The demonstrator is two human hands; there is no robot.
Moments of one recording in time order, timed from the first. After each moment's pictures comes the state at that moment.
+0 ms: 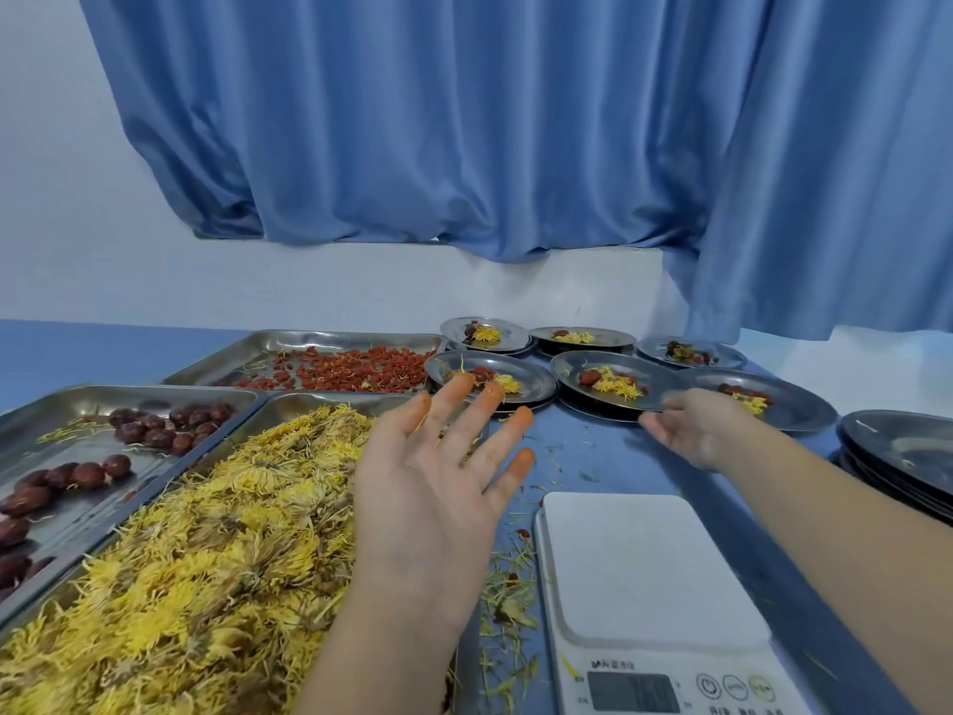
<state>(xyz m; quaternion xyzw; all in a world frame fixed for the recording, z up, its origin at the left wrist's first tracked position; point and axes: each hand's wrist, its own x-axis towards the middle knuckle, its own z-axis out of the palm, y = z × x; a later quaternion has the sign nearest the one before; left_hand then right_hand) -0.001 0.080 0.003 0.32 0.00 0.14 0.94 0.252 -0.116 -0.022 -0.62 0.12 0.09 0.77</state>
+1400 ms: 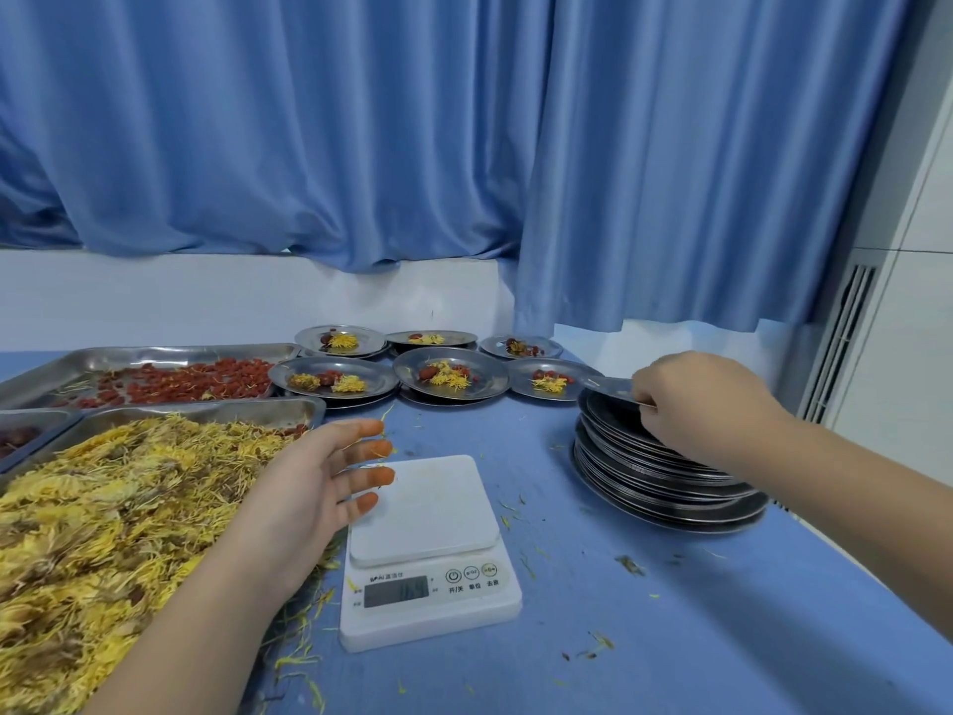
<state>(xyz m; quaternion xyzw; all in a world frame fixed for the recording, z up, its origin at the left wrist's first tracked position) -0.002 0.033 -0.008 0.59 0.04 0.08 0.80 0.074 -0.286 0.057 -0.95 -0.14 -0.26 -0.12</state>
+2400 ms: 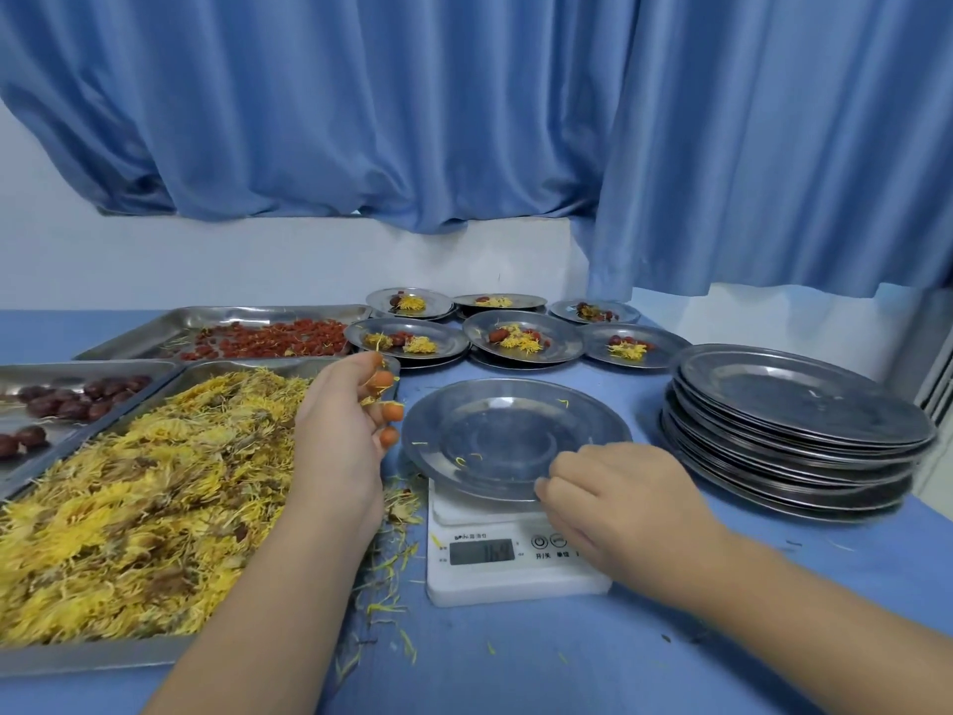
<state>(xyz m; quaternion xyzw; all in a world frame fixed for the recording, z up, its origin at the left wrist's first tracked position) 0.002 0.045 -0.006 0.49 0.11 0.29 0.81 0.026 -0.174 -0.036 -0.76 -0.48 -0.44 -0.01</state>
